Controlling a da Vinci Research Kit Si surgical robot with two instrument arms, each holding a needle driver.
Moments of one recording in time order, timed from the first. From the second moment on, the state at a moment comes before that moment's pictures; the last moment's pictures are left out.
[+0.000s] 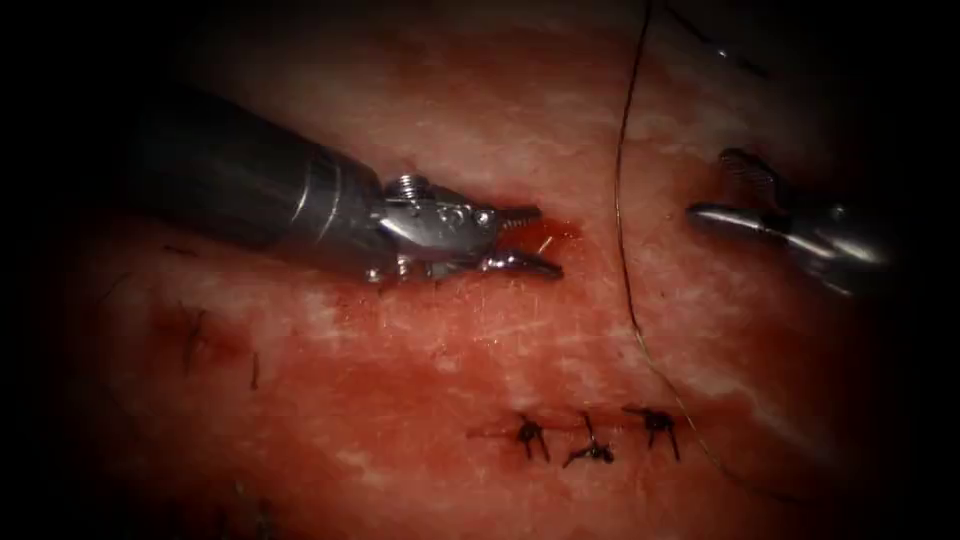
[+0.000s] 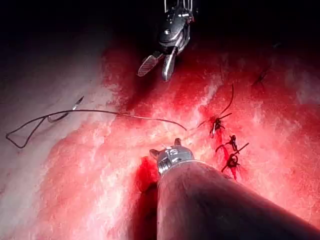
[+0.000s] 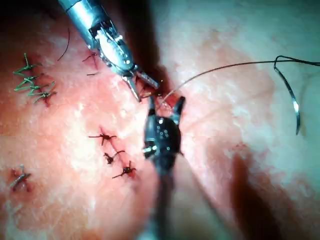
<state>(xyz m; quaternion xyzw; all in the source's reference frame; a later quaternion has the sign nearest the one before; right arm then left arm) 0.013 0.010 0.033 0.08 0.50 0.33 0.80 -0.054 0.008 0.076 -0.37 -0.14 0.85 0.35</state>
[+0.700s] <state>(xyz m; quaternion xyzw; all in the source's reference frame) 0.016 0.008 0.035 0.11 0.53 0.28 0.79 -0.052 0.011 0.075 -0.42 -0.12 0.84 0.33</state>
